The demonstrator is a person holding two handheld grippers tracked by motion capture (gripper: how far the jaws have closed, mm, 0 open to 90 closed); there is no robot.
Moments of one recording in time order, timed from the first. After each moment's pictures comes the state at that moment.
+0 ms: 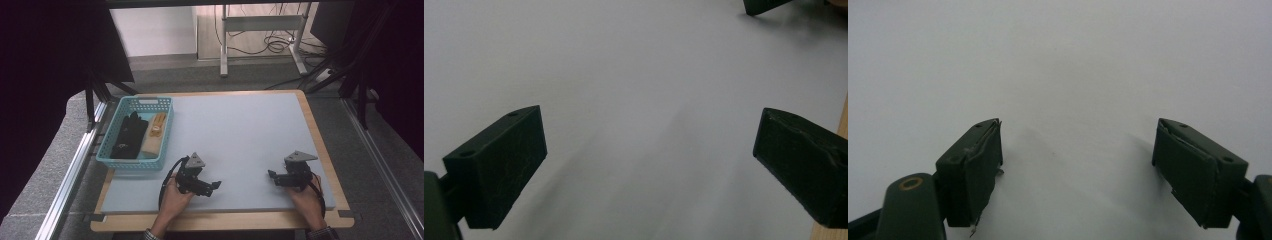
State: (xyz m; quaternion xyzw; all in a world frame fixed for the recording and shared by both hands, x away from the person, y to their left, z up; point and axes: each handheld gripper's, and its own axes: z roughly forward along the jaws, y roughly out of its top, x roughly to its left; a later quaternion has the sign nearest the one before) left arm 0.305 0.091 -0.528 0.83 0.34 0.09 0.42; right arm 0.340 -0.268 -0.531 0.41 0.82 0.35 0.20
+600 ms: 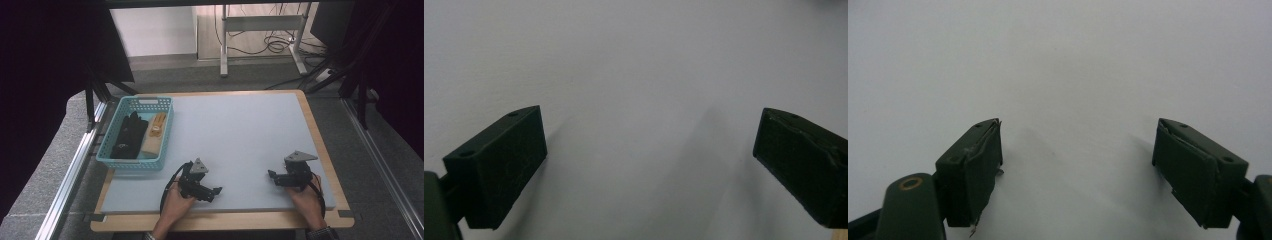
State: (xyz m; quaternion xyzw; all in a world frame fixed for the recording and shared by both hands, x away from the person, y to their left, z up) left arm 0.300 0.084 -0.544 0.85 0.34 0.09 0.39; right arm 0.340 -0.268 -0.531 0.41 0.82 0.35 0.20
